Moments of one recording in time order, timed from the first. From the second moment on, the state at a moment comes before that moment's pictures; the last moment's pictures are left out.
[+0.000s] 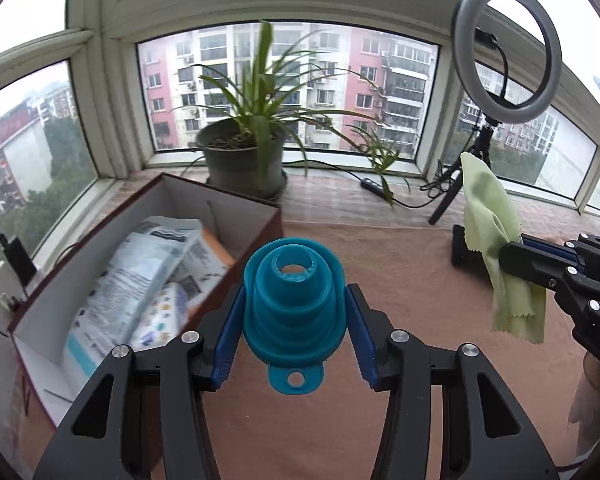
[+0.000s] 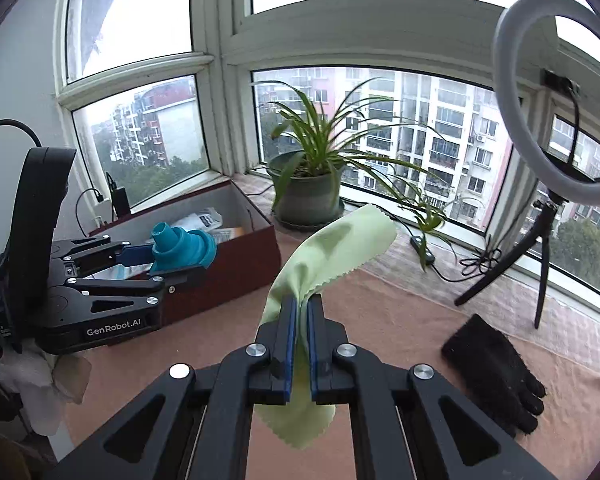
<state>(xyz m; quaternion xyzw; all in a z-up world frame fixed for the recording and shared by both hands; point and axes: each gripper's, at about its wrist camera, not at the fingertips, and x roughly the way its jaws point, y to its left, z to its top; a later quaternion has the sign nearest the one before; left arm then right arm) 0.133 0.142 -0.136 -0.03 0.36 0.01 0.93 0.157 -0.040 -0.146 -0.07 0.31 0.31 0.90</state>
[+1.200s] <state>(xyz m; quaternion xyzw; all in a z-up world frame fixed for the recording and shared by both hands) 0.099 0.319 -0.161 -0.10 0.39 0.11 0.91 0.216 0.199 -0.165 -0.11 0.37 0.37 0.85</state>
